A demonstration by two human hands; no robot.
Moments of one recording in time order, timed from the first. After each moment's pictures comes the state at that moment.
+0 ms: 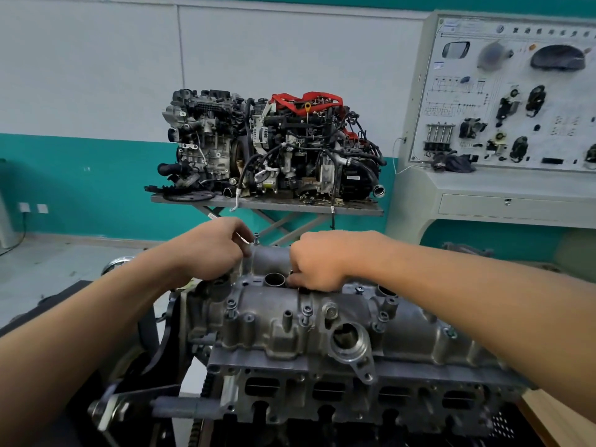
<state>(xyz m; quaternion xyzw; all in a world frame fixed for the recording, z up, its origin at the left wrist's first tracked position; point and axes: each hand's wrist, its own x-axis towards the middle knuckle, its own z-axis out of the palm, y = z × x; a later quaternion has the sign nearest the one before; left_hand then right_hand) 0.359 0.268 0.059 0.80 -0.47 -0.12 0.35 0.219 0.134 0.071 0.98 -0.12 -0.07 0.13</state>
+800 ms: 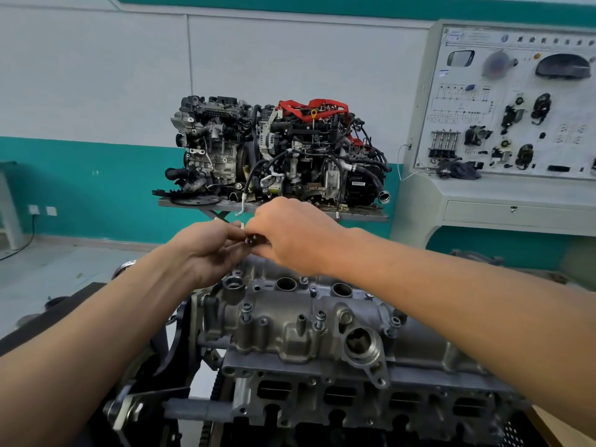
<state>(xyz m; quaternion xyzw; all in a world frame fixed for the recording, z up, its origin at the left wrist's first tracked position) 0.364 0.271 0.064 0.48 -0.15 -0.43 0.75 0.245 0.177 0.091 0.97 0.02 0.22 0.12</state>
